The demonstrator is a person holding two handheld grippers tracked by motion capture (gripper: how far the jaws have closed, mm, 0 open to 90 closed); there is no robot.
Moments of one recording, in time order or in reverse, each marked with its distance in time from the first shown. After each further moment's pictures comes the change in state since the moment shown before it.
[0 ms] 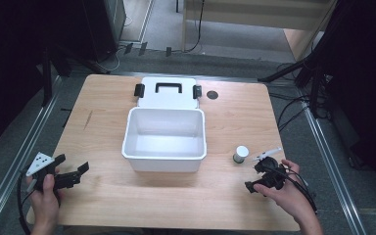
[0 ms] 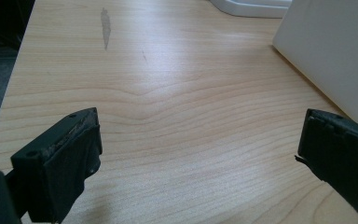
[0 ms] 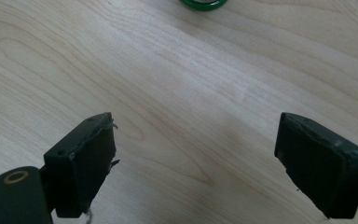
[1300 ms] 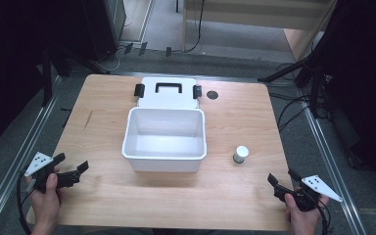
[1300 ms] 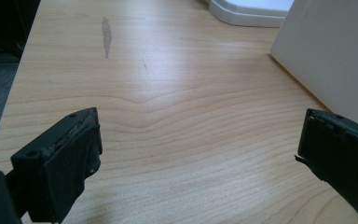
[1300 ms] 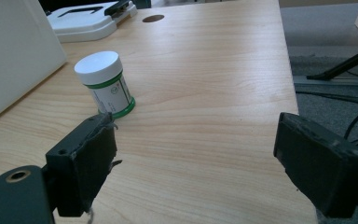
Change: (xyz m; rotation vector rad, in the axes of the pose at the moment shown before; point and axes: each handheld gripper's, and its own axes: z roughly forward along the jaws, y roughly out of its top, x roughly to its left) left arm 0.001 0.001 0.000 -0.034 -0.007 -0.004; right arm -0.043 -0.113 0.017 -0.874 -0.003 0.353
